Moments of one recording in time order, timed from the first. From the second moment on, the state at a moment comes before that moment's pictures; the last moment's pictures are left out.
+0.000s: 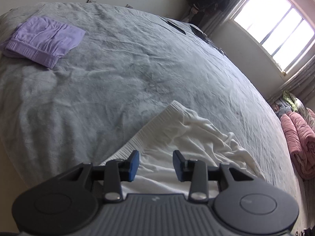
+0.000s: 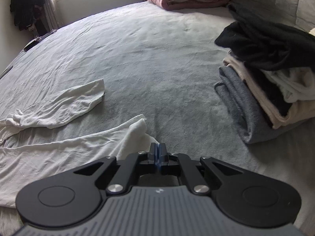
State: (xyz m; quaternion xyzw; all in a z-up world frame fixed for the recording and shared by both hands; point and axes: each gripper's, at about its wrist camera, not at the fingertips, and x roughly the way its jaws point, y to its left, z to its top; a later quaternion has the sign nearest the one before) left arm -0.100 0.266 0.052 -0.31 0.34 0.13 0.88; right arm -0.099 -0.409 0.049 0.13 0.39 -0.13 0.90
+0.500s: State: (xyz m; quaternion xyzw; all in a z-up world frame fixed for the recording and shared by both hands) left arm -0.095 0.253 0.036 -0.27 0.37 0.12 0.88; right arm -0.114 -0.413 0.055 0.10 0.41 -0.17 0.89
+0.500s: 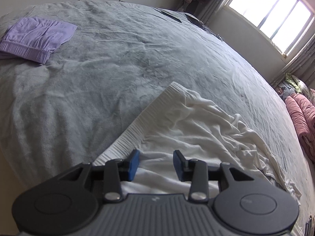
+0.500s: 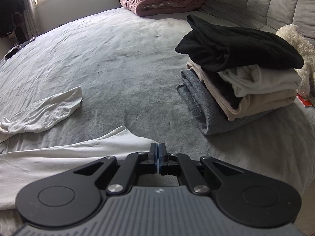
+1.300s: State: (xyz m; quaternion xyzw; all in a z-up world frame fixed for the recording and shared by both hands) left arm -0.070 0.233 0.051 -0.24 0.36 0.11 0.89; right arm -0.050 -0.406 0.030 0.02 0.42 -0.01 0.91
